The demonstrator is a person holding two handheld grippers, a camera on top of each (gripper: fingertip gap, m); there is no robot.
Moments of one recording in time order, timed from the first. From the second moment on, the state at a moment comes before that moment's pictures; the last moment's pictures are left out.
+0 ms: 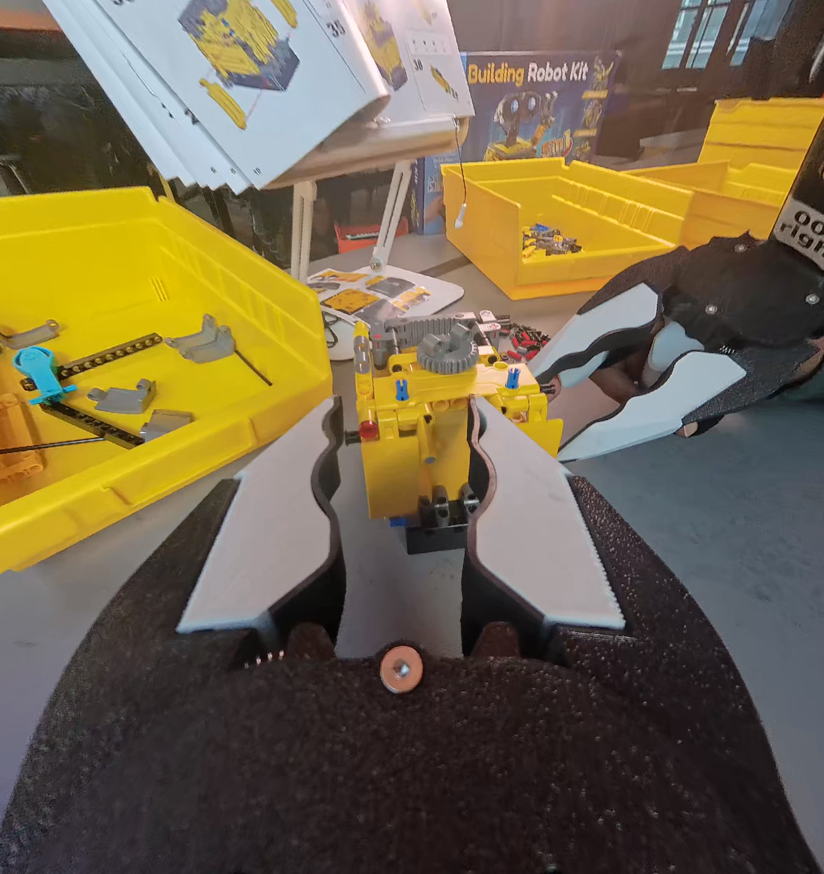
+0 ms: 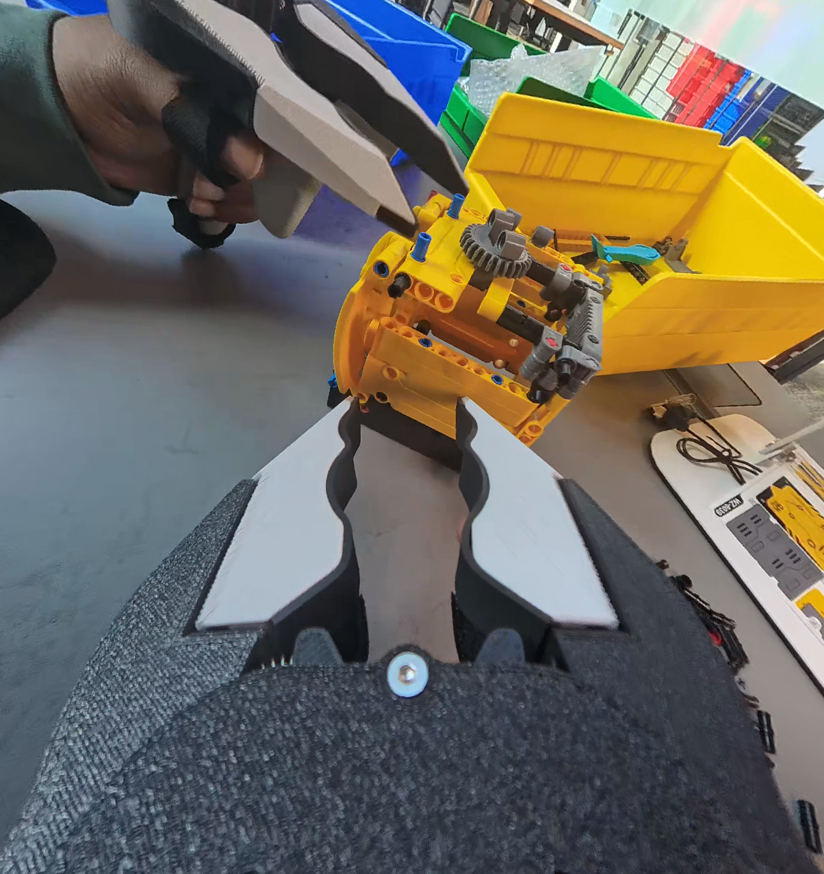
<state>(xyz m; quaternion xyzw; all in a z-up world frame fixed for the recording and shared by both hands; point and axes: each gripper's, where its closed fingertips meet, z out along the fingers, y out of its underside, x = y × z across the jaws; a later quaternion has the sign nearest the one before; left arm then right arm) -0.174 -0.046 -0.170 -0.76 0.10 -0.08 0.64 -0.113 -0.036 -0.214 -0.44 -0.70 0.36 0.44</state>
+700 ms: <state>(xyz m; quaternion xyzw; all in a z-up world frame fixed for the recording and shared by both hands) -0.306 -0.046 -0.037 -0.74 -0.02 0.10 0.66 0.015 0.020 -0.185 -0.53 -0.59 0.40 0.46</state>
